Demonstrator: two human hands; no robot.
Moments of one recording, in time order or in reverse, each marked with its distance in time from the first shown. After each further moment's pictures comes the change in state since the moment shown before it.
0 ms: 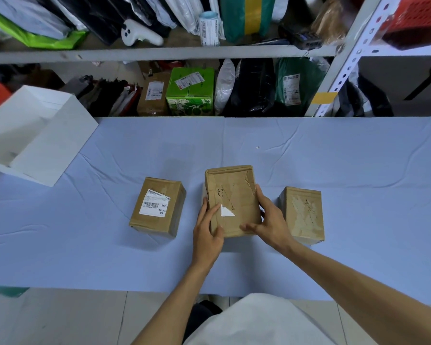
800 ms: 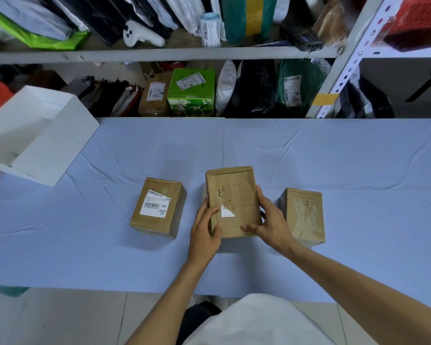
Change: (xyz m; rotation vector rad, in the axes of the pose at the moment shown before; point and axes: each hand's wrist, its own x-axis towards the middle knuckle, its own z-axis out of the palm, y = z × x) left_hand 0.005 -0.008 -0.009 0.087 -0.043 0.046; right_hand 0.004 0.004 -0.001 -0.019 -0.004 -0.009
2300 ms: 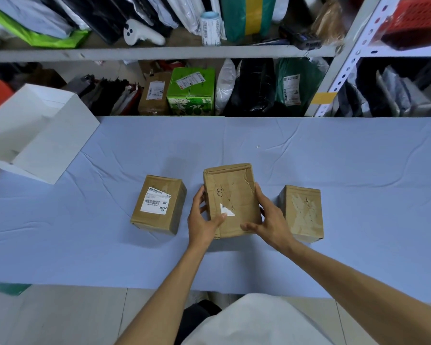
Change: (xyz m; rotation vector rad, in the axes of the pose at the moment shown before) left_hand 0.016 0.013 -0.004 -0.339 0.061 -0.224; right_hand -0.009 -0.001 0.001 -0.070 -0.008 -0.025
